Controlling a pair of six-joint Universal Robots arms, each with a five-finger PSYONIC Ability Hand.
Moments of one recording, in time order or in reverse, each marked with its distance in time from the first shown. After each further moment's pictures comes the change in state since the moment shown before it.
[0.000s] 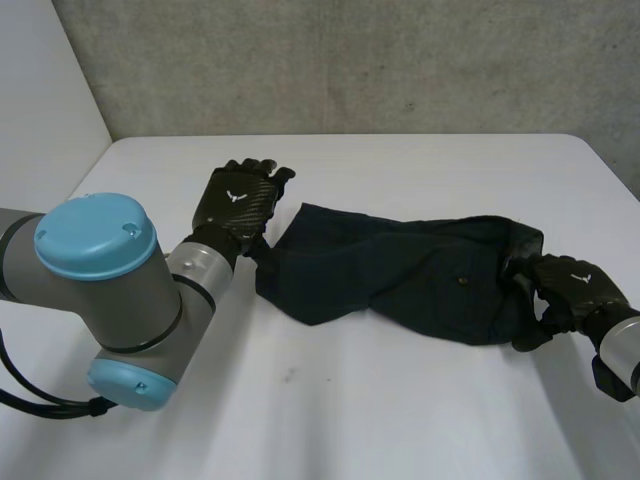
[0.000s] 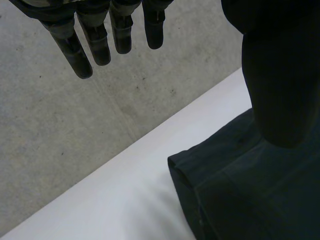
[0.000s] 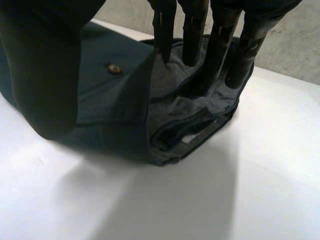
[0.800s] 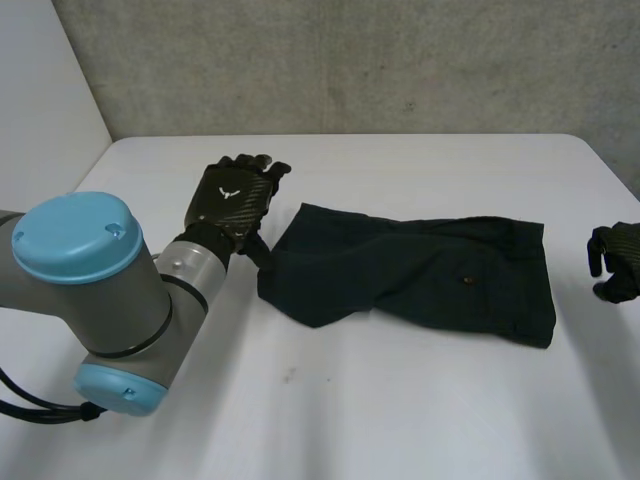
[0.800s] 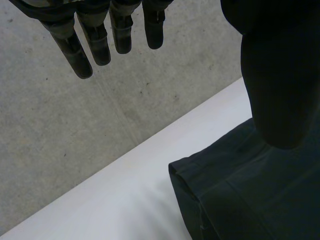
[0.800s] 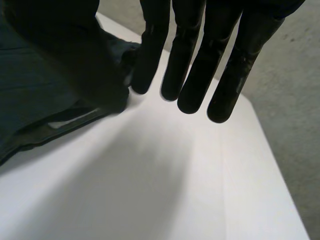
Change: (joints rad) left arm 0.006 0.048 -0.034 0.000 0.000 -0.027; right arm -0.109 -0.001 -0.156 0.070 0.108 -0.174; left_hand 0.000 0.000 0.000 0.000 0.000; right_hand 0.597 0.705 0.732 0.737 0.724
